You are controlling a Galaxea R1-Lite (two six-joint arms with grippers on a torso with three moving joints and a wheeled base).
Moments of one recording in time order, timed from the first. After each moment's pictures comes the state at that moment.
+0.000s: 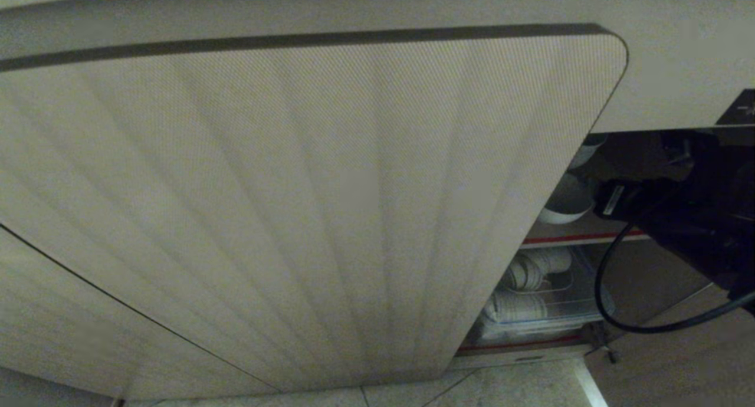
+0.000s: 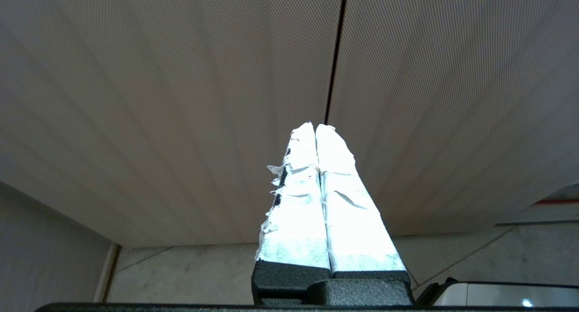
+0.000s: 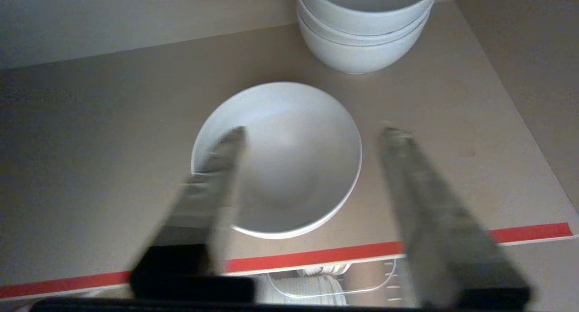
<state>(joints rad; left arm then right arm) 0.00 0.00 0.00 0.00 0.01 -0.03 0.15 1.62 -0.65 -0.95 -0.15 0.12</state>
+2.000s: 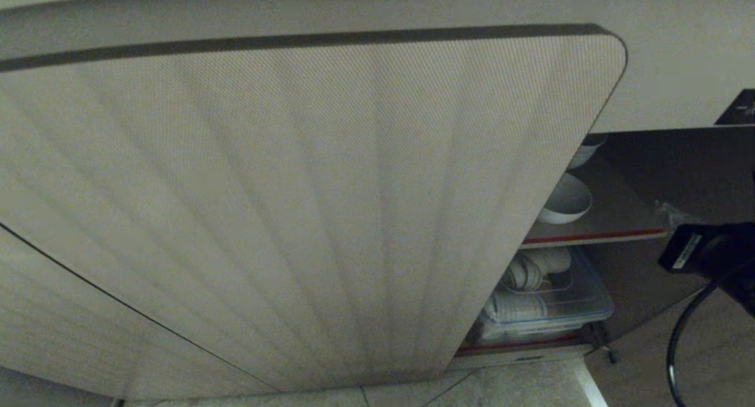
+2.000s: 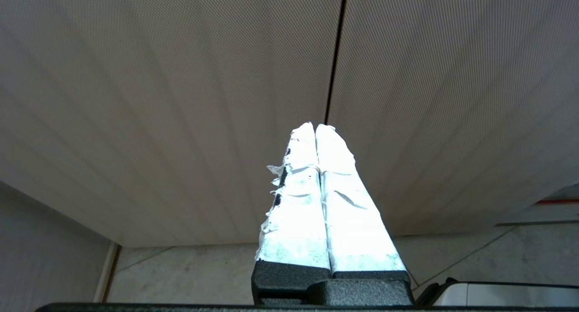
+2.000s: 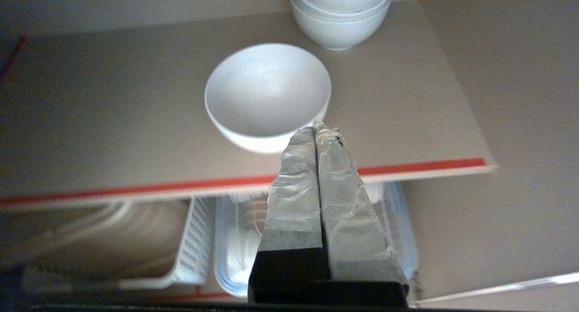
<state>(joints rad) 0.00 0.00 0.00 0.00 0.01 -0.03 0.16 1.30 -0.34 -0.98 -0.15 0.05</state>
